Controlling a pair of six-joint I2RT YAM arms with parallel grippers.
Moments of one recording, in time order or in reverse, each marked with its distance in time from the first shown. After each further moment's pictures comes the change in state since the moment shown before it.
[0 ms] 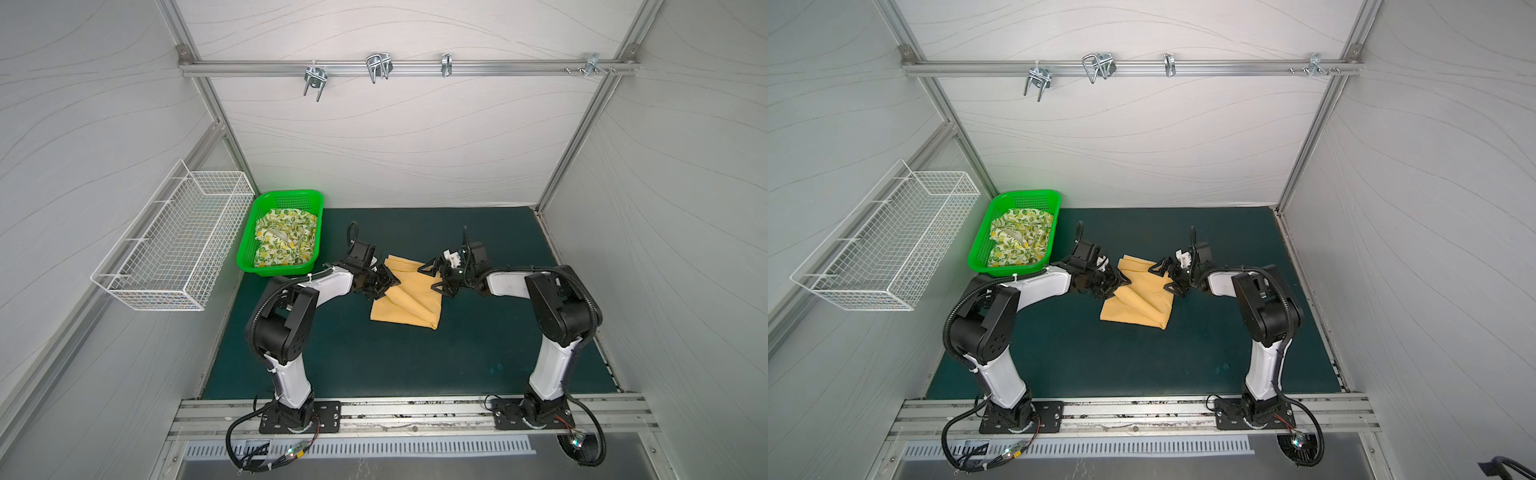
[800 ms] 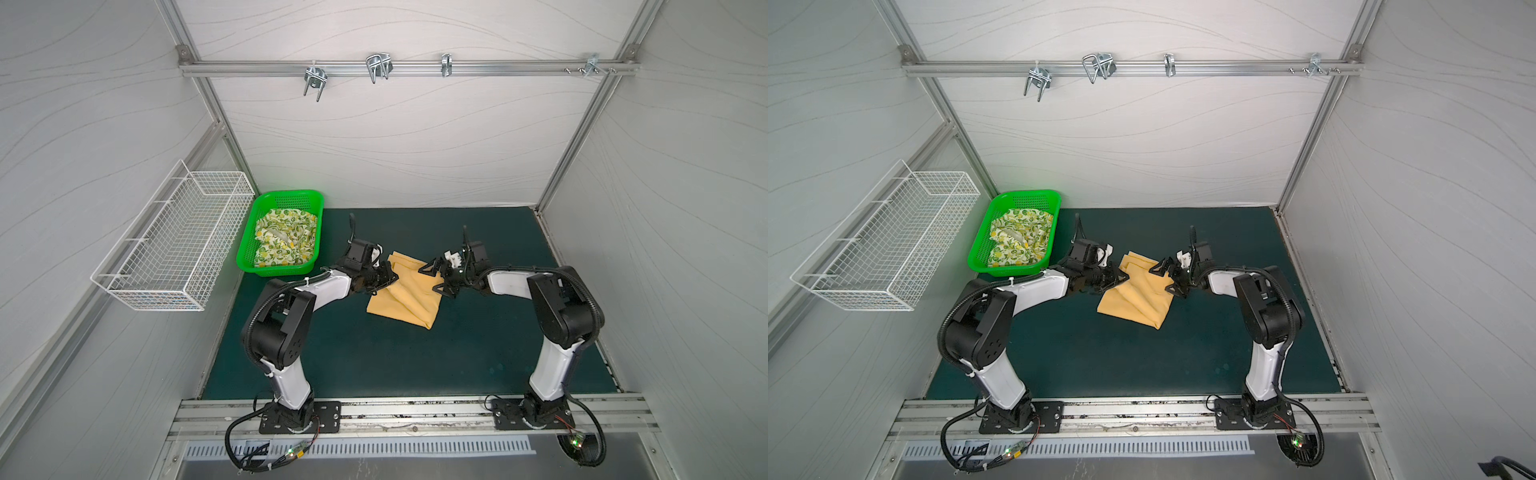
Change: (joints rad) left arm -0.002 -0.016 -0.080 0.247 -0.008 0.249; right arm 0.000 -0.016 0.020 -0.085 0.015 0.003
